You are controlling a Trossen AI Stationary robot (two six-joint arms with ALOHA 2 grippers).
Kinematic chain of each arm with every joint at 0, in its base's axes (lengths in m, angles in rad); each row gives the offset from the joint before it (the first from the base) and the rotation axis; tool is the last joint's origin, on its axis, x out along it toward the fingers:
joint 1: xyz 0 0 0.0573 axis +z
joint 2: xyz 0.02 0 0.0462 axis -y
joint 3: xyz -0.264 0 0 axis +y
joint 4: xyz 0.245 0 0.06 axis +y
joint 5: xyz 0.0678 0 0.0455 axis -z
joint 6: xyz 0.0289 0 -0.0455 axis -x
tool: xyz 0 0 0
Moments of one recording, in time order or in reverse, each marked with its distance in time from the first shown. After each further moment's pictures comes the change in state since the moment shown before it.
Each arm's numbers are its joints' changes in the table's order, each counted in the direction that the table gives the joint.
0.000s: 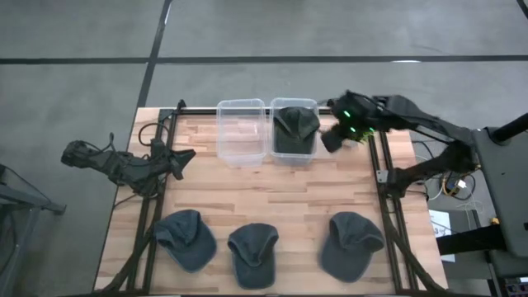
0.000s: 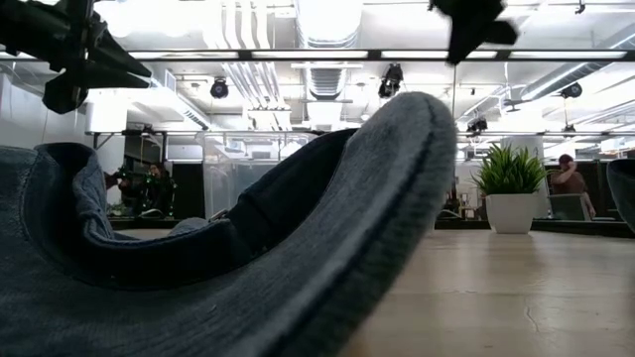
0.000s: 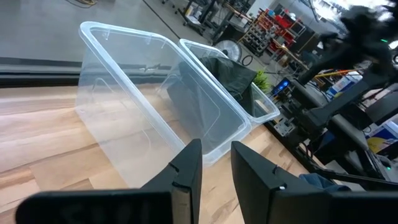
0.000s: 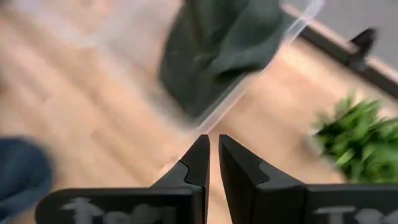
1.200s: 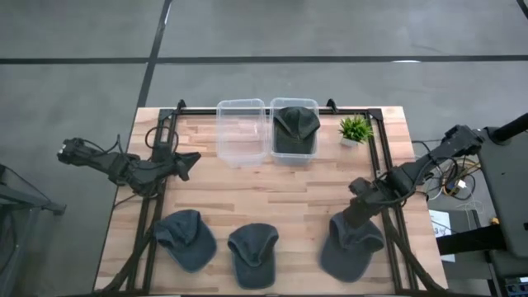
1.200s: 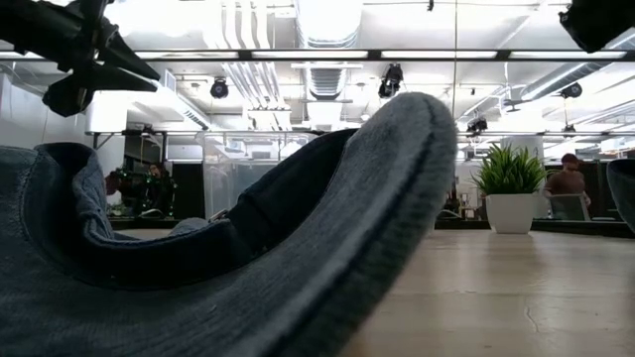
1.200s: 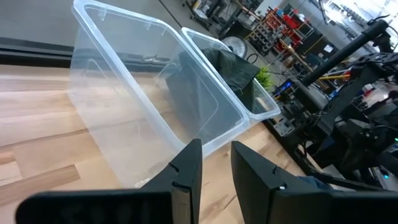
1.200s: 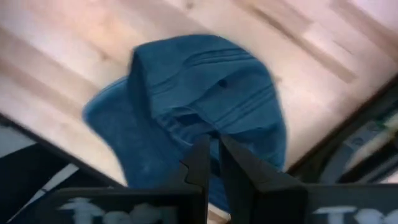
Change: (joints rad) left arm 0.000 -0.120 0.000 -0.070 0.003 0.104; right arm 0.824 0.148 0.537 -0.092 -0.245 -1.002
